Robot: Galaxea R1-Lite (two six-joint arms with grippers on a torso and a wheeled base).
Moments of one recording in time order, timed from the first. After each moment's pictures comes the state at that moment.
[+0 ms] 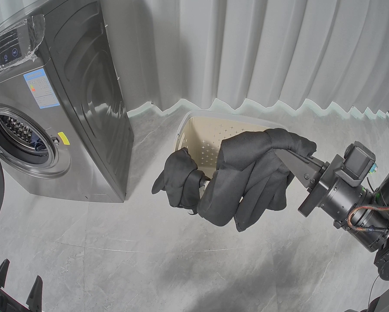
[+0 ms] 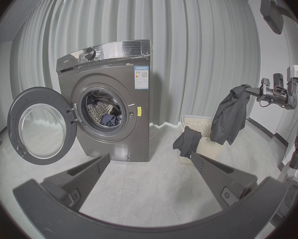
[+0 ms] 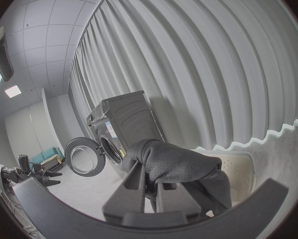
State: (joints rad) left arm 0.00 0.02 -0.02 0.01 0.00 -0.01; right arm 0.75 1.53 -0.40 -1.39 -0.04 0.13
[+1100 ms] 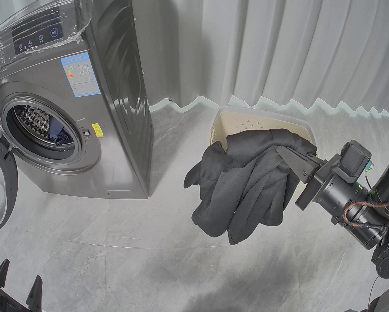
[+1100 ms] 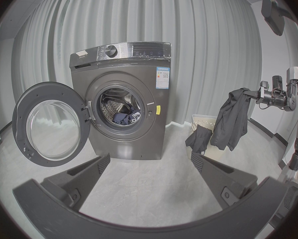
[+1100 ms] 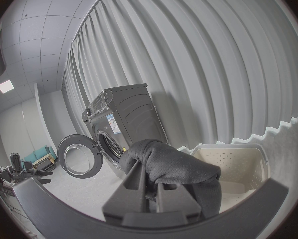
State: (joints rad) left arm 0.00 0.02 -0.02 0.01 0.00 -0.02; right arm 0.73 1.55 -0.41 -1.37 -0.09 0.12
